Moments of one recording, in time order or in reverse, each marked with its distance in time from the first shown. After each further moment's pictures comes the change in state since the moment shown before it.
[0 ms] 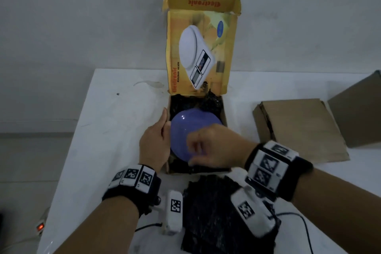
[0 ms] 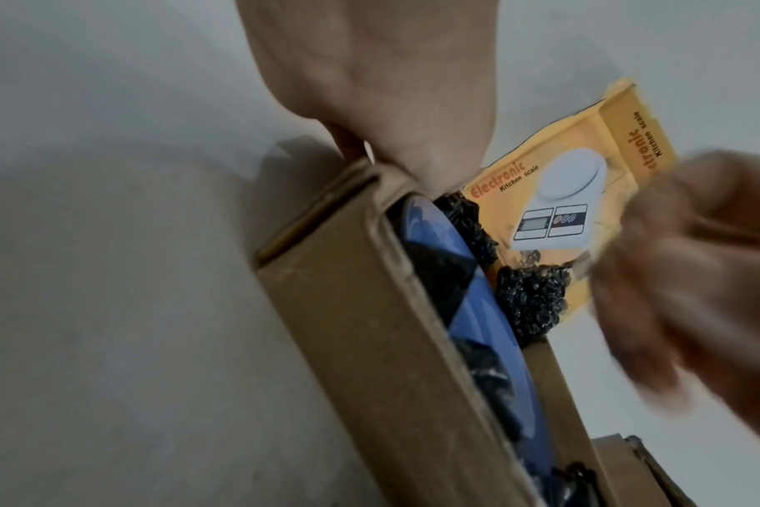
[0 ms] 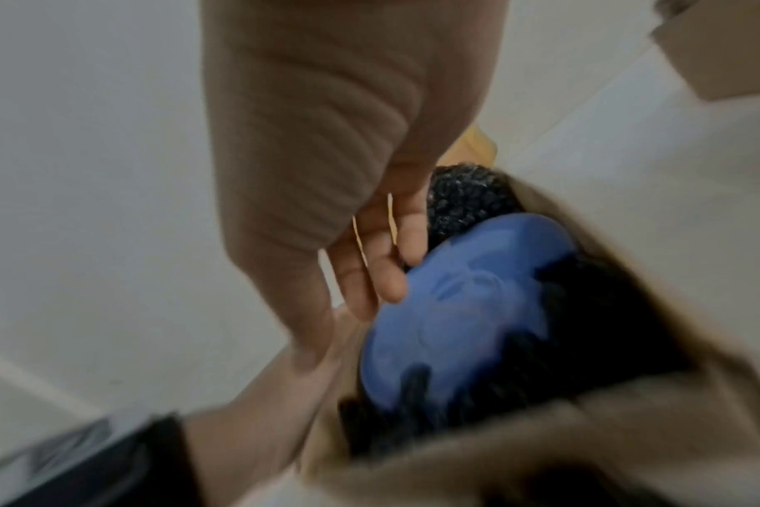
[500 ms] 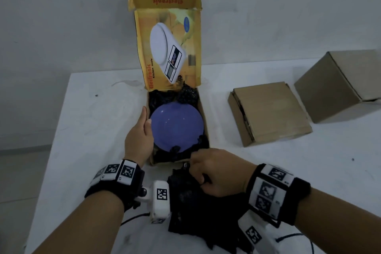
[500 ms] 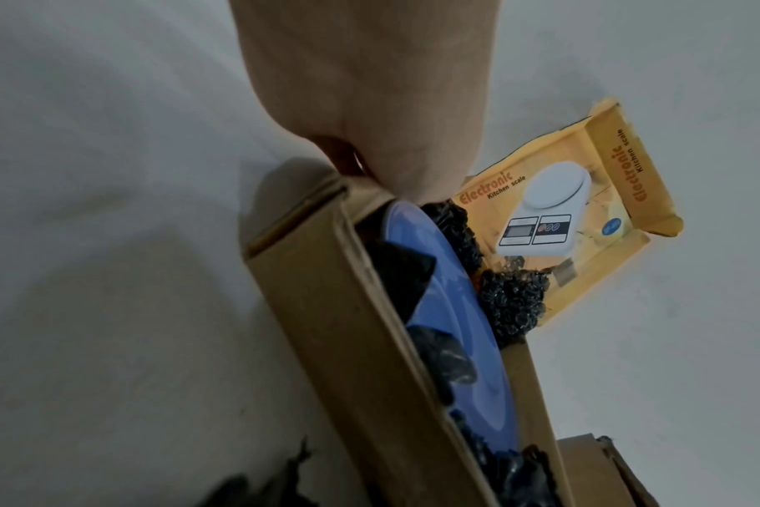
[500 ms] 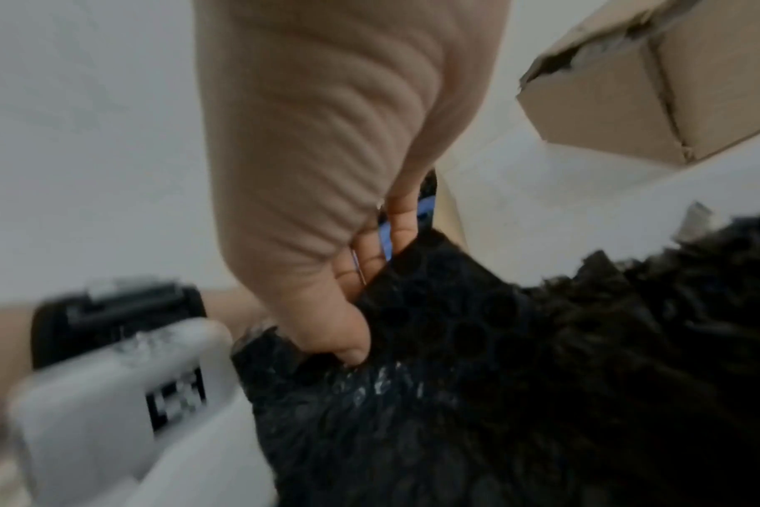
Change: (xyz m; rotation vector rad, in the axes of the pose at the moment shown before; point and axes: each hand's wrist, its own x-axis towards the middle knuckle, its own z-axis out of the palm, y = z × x) left_hand -0.011 0.014 -0.003 0.001 -0.105 -0.059; right_hand -0.081 -0.003 0.049 -0.082 -0.051 -0.075
